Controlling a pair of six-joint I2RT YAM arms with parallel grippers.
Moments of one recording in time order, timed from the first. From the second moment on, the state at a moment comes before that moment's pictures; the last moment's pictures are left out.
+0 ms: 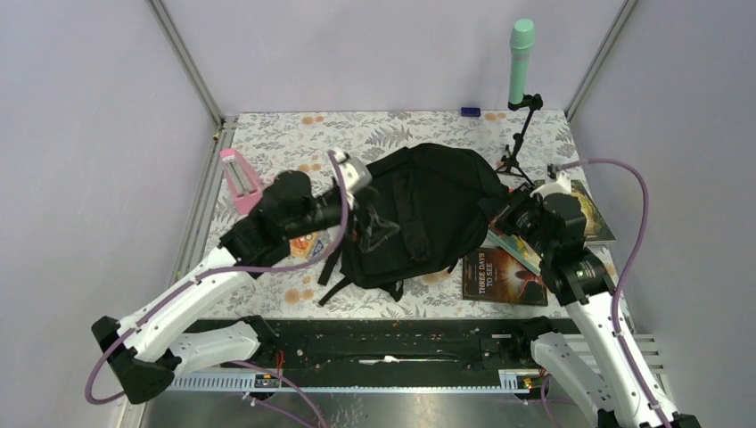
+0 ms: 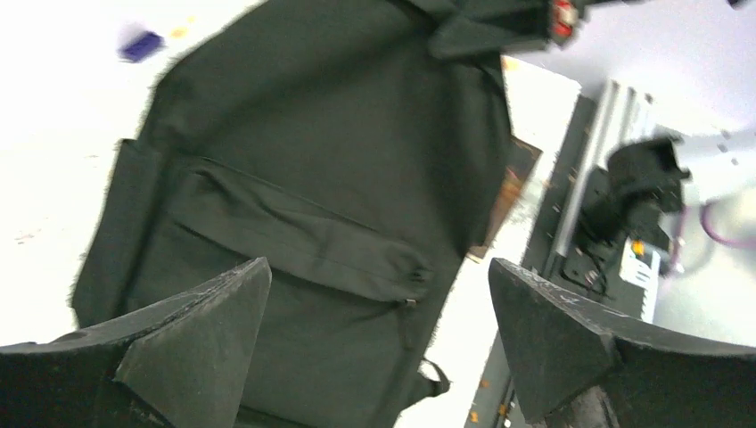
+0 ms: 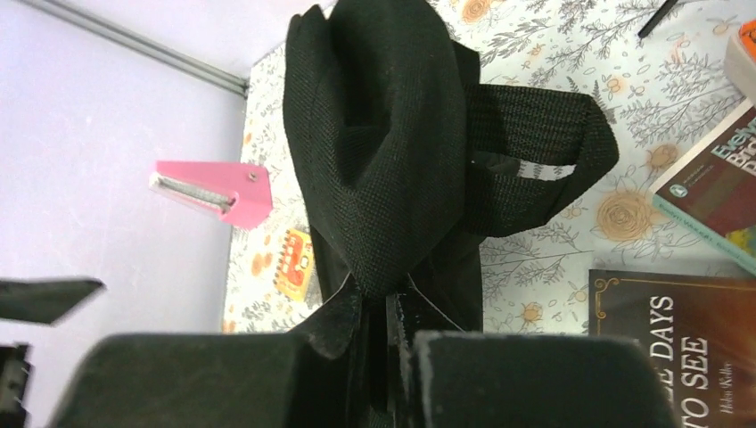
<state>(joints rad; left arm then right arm) -0.73 1.01 1.10 -0.26 0.34 -0.03 0.28 0.72 0.85 -0.45 -0.08 0.75</state>
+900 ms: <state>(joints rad) -0.77 1.36 1.06 -0.33 0.12 -0.27 0.29 0.50 0.45 -0.51 0.20 0.81</state>
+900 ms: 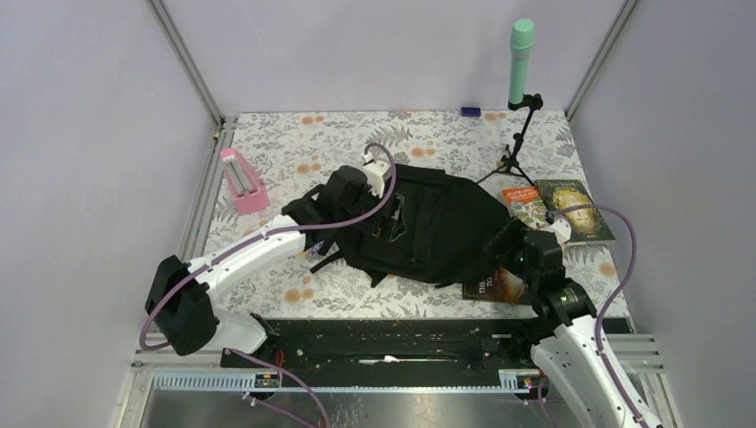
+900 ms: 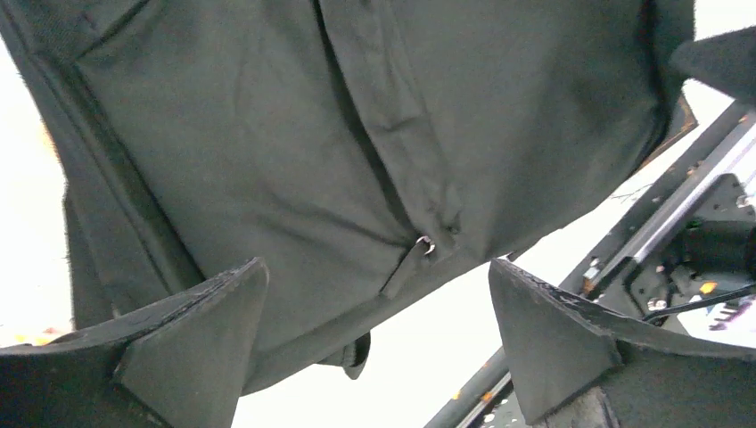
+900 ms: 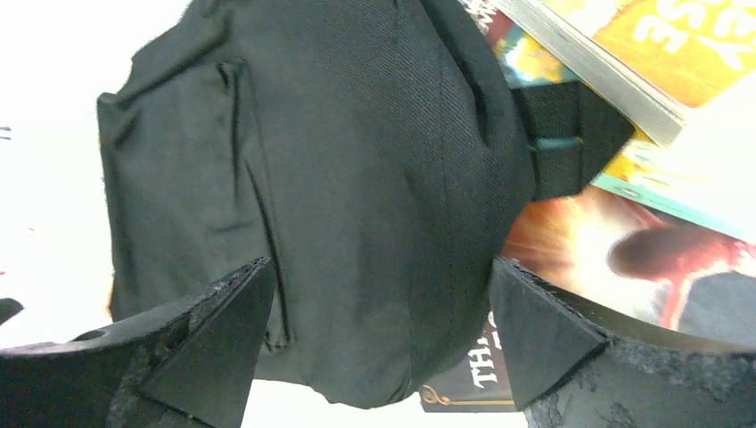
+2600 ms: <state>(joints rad) -0.64 1.44 1.04 -0.05 0.31 -0.86 0.44 0.64 0.56 -0.50 -0.29 0.67</state>
